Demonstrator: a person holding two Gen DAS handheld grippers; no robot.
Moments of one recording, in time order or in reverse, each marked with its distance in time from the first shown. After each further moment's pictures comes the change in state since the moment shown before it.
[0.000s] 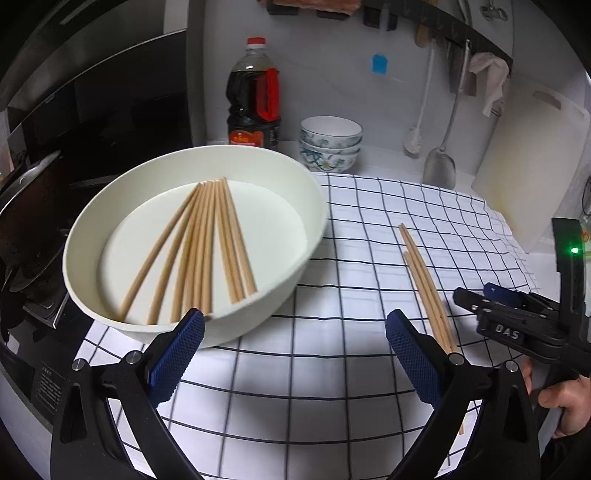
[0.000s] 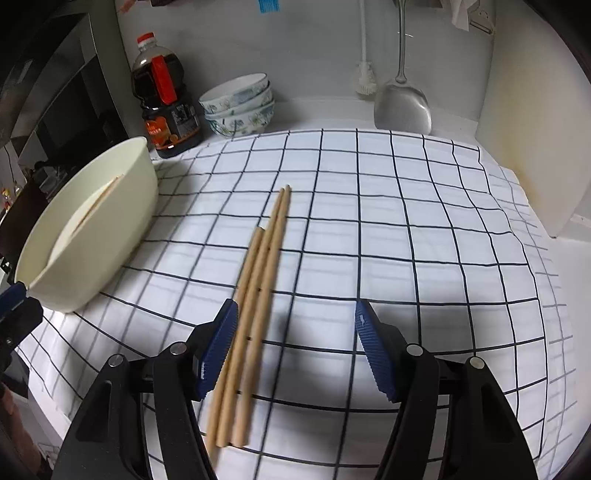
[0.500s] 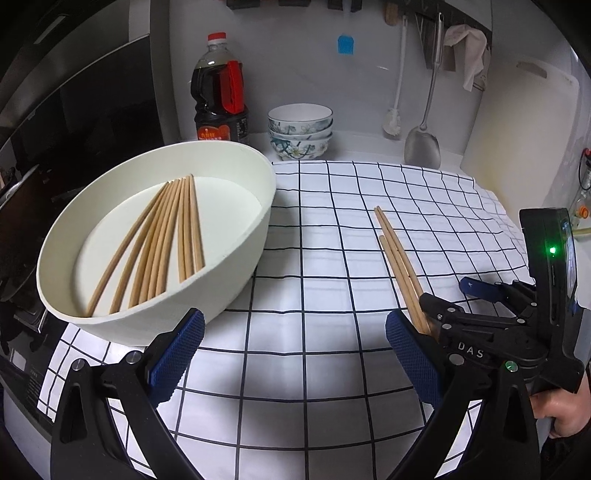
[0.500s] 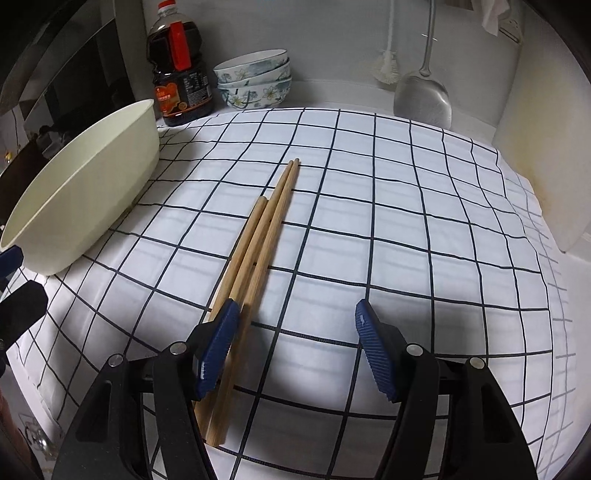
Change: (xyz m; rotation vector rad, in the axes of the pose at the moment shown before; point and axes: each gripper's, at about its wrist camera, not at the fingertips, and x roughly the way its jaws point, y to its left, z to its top) left arm 0.018 -0.037 -0.006 0.060 0.019 0.000; right arm 0.020 0.009 -0.010 -0.111 0.031 -0.012
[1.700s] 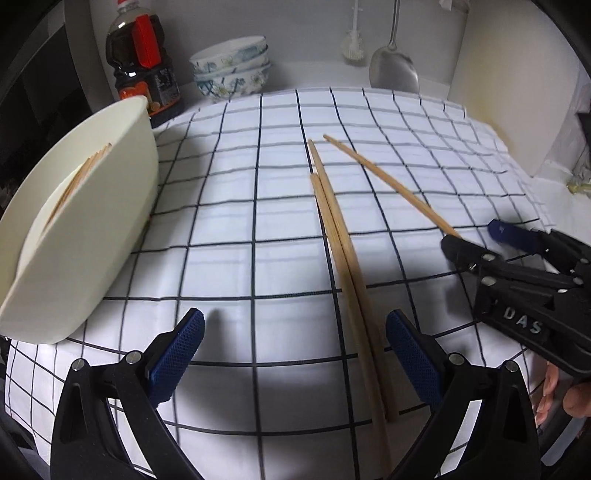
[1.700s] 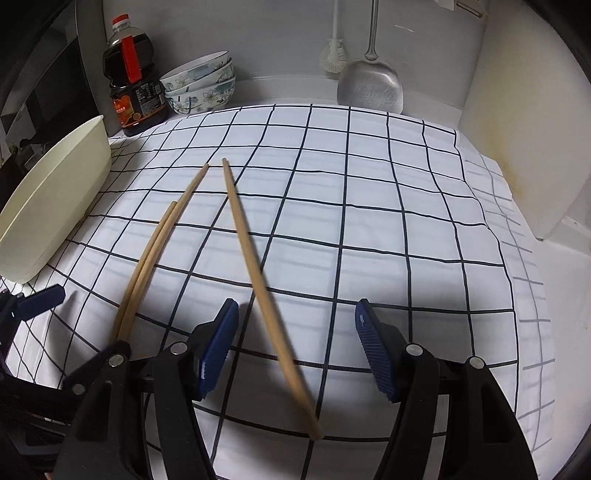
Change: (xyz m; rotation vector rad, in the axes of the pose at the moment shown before) left arm 0.082 -0.082 -0.006 0.086 0.226 0.000; right arm 0.002 -0.065 -0.003 0.055 0.005 -0.057
